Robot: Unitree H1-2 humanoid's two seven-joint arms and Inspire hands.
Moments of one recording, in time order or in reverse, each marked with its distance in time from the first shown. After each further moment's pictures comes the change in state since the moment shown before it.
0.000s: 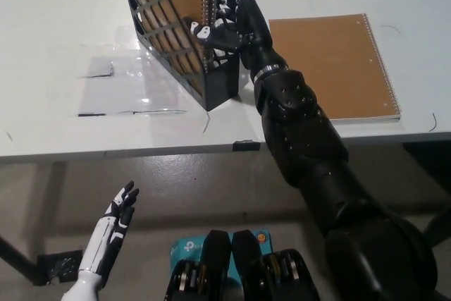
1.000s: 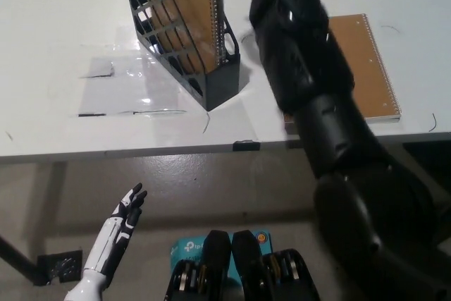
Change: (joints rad) left_arm -0.005 0.006 -0.013 -0.005 -0.003 0.020 -0.039; right_arm -0.258 -0.005 -0.173 -0.122 0.183 0.117 -0.011
